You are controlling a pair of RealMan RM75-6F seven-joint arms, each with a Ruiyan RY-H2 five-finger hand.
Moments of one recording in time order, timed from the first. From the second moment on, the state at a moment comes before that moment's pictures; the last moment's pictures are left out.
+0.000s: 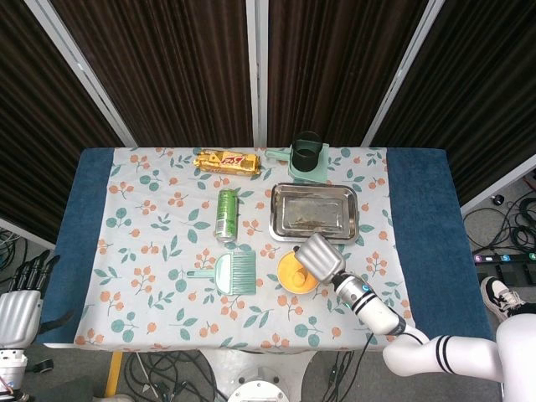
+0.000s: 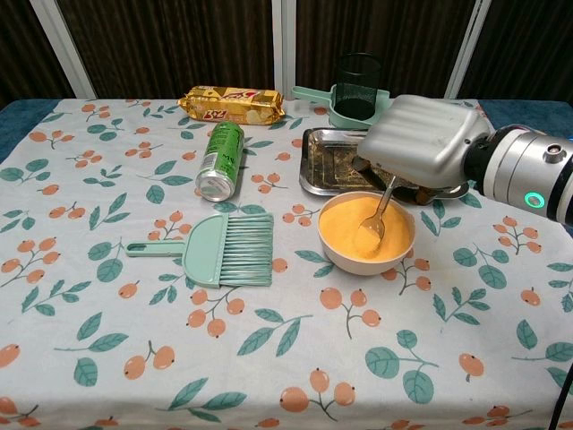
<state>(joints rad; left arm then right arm) 0.00 -1.26 -0.01 -1.45 1.53 1.54 -0.06 0.83 -1.51 0.03 -1.55 -1.22 0.97 -0.93</state>
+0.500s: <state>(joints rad) -0.01 -1.24 -0.01 -1.49 1.54 1.54 -0.02 0.80 -1.48 0.05 -1.54 -1.28 1.00 -0.83</state>
